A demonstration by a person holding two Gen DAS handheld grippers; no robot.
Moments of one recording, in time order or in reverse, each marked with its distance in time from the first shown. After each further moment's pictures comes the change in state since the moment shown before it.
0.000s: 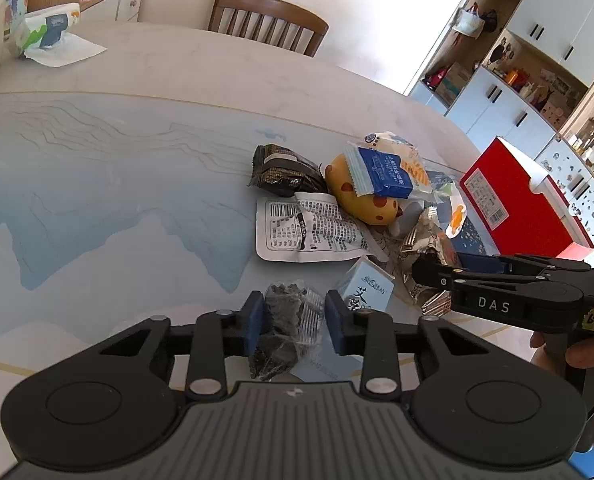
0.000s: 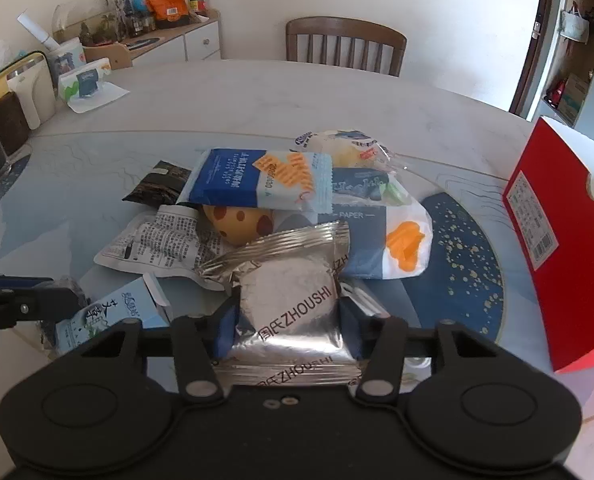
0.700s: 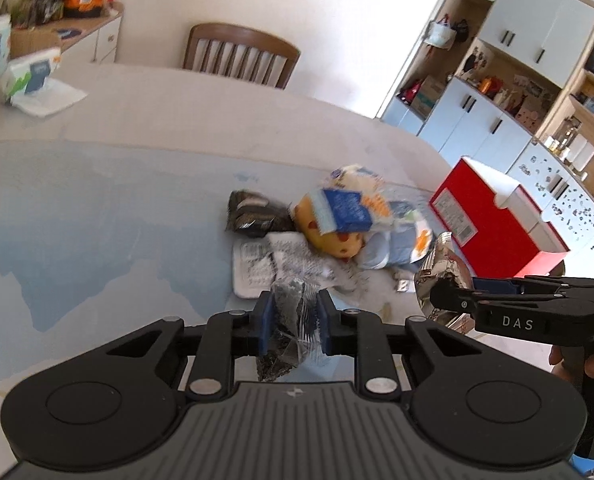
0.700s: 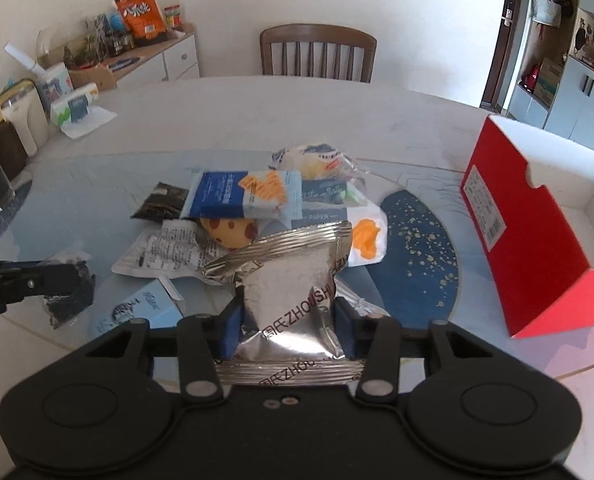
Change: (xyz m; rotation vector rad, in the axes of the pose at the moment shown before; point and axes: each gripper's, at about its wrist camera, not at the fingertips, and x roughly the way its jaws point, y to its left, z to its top) left arm -0.033 -0.013 0.016 0.067 -0.074 -0.052; right arm -0.051 -0.010 -0.002 0.073 -0.014 -0.031
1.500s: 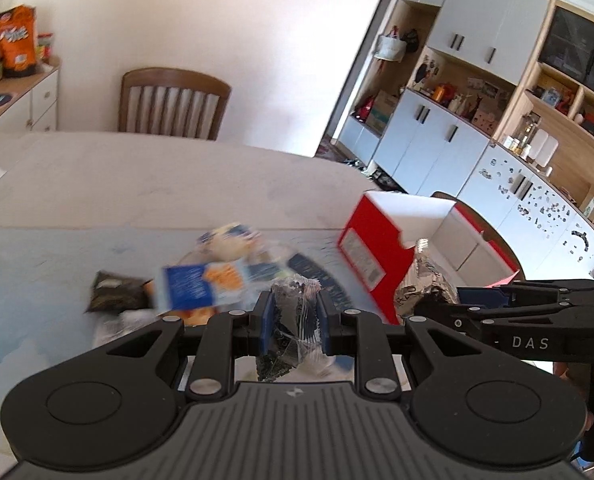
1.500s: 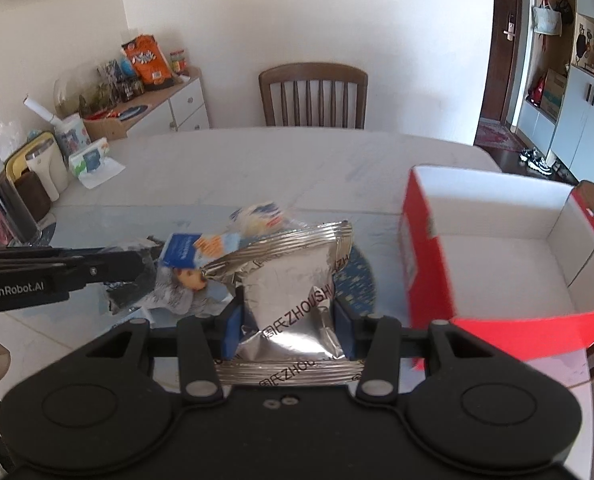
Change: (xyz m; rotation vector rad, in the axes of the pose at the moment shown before) left arm 0.011 -0.140 0.042 0.106 -0.085 -0.074; right arm -0.076 -0.098 0.023 0.009 -0.084 0.088
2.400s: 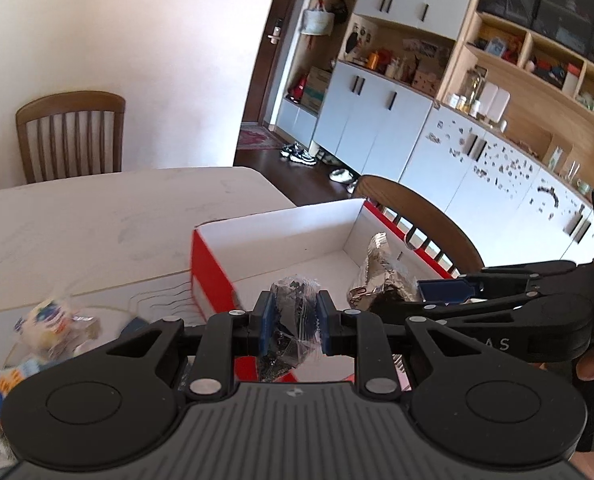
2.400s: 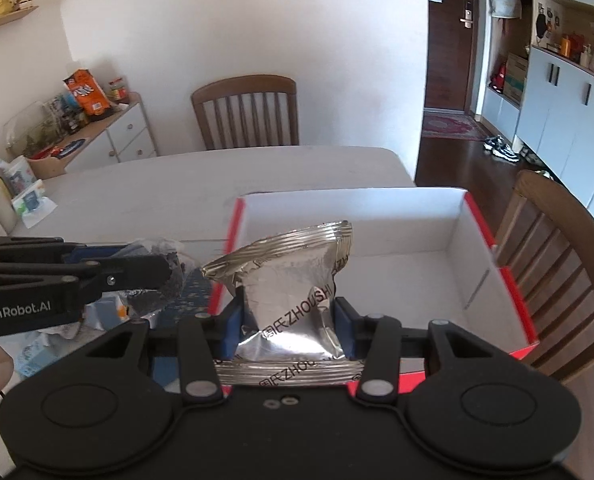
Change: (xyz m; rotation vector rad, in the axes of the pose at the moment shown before) left arm 0.131 -0.174 0.060 0.171 0.057 -0.105; right arm -0.008 -0.167 0.025 0.079 -0.004 -0.054
